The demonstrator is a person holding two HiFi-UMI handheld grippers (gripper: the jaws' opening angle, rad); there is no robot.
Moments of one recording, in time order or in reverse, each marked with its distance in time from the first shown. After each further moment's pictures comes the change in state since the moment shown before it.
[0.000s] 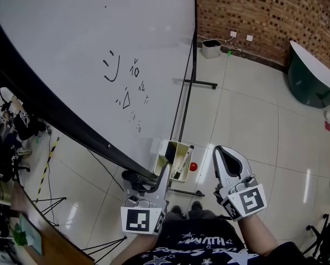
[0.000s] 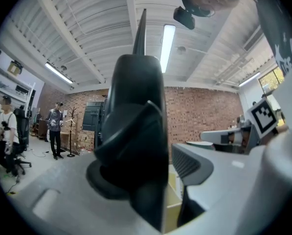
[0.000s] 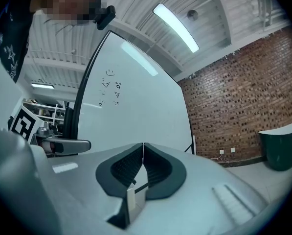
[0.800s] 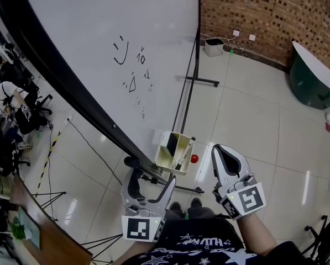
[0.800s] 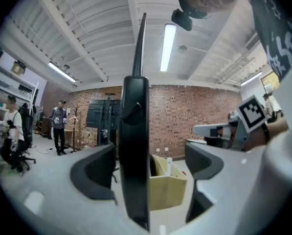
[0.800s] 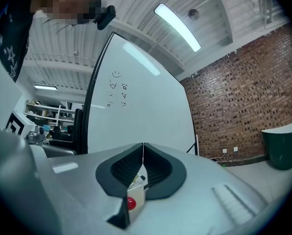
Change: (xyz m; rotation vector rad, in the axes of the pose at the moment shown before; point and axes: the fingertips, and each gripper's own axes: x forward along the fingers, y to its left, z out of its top) left arm -0.050 -0.011 -0.017 -0.008 0.023 0.021; right arm -0.012 0.018 -0.001 0.006 -0.006 0.030
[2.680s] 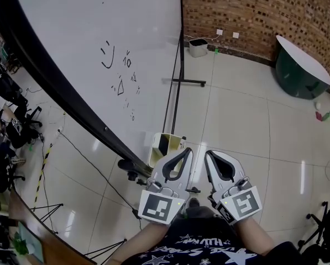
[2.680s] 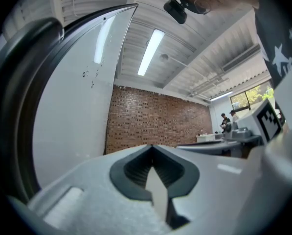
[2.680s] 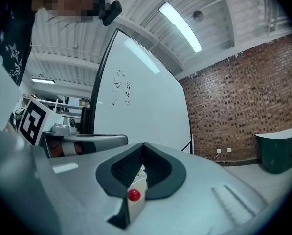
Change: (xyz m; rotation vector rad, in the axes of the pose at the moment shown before) left arm 0.068 -0.090 0.021 -0.023 -0.044 -0.403; right arm -0.022 0.015 -0.001 -0.049 0.049 -0.043
